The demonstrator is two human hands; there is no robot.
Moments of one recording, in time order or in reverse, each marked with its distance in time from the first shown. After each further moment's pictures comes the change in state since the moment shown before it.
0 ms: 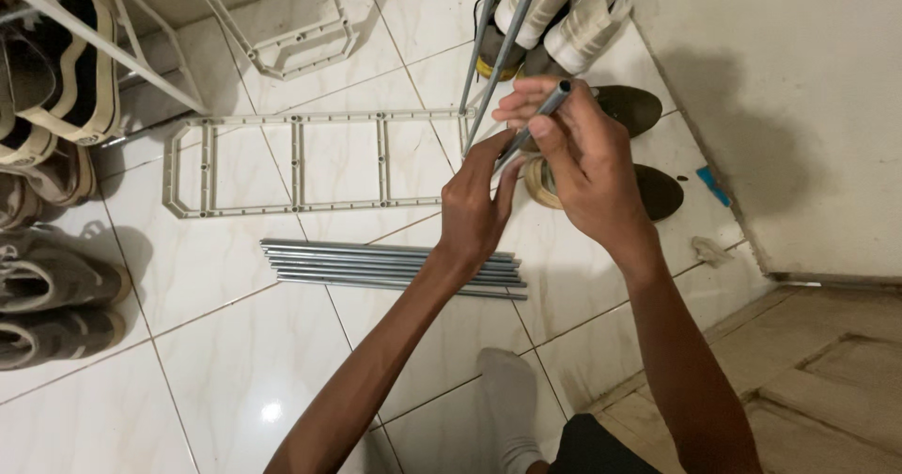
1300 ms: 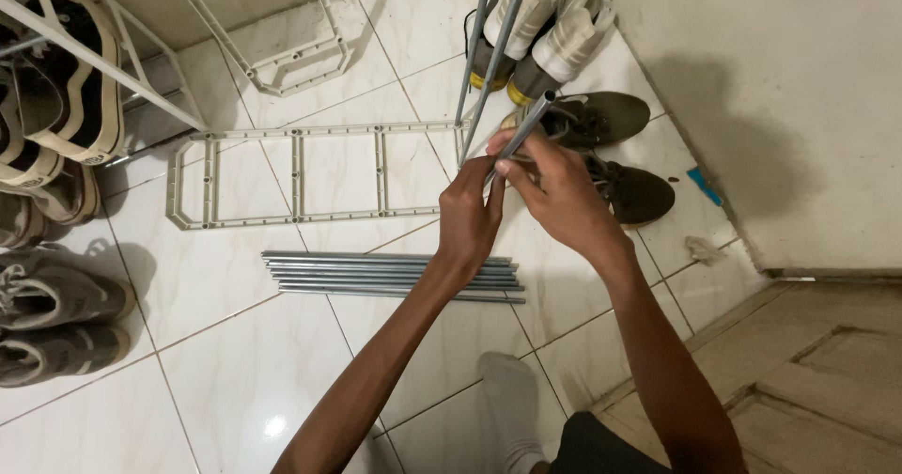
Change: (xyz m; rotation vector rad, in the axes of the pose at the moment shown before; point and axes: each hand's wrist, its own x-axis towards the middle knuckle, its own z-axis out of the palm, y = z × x) left_hand -0.014 -0.016 0.007 0.010 -0.105 -0.194; right_hand -0.015 0.031 0.011 -0.179 -0.053 0.106
